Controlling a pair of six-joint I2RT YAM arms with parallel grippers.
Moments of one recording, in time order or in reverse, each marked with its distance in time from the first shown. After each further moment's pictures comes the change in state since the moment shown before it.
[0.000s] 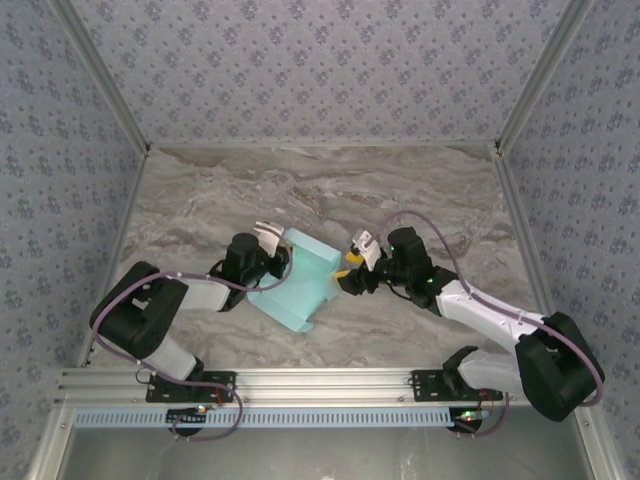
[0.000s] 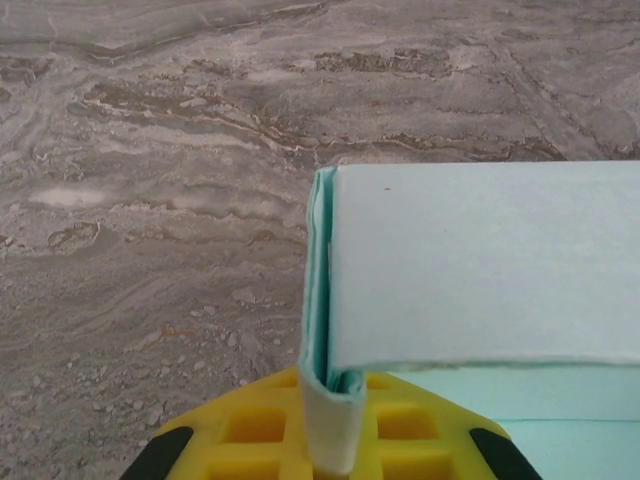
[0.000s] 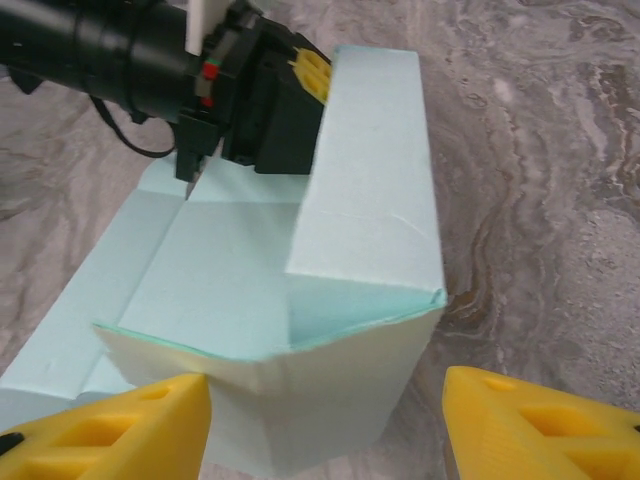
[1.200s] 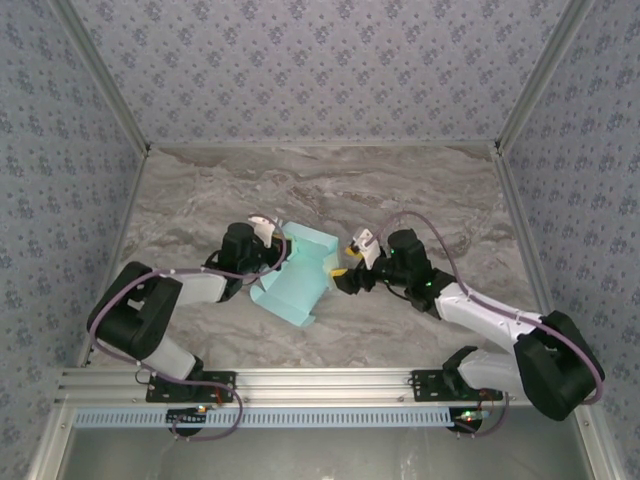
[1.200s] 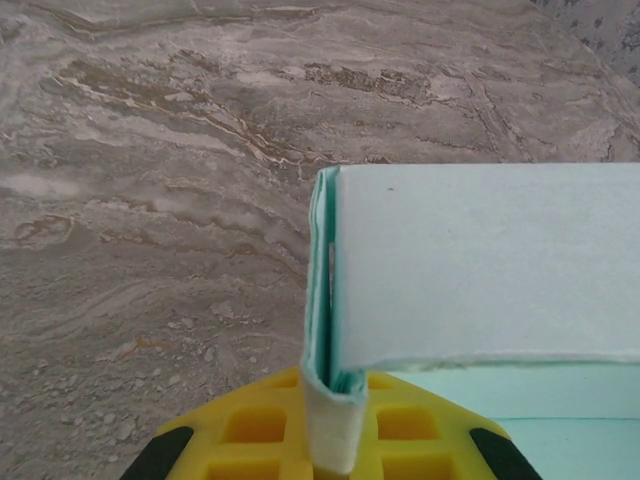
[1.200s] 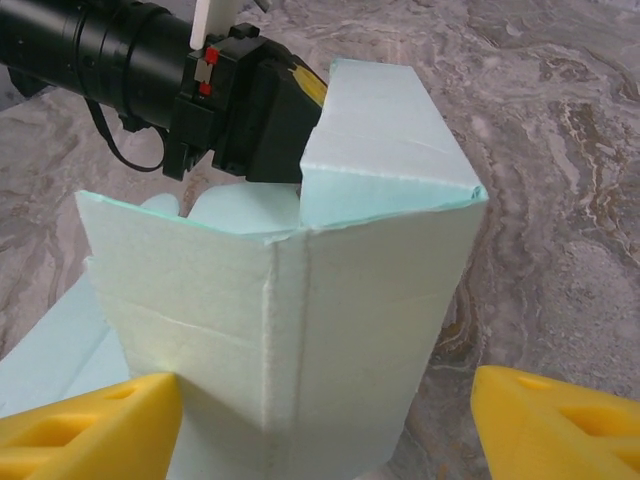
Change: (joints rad) left arm 0.058 0.000 0.076 -0.097 0.138 -0.137; right arm 0.022 0.023 -0.024 0.130 0.073 0.051
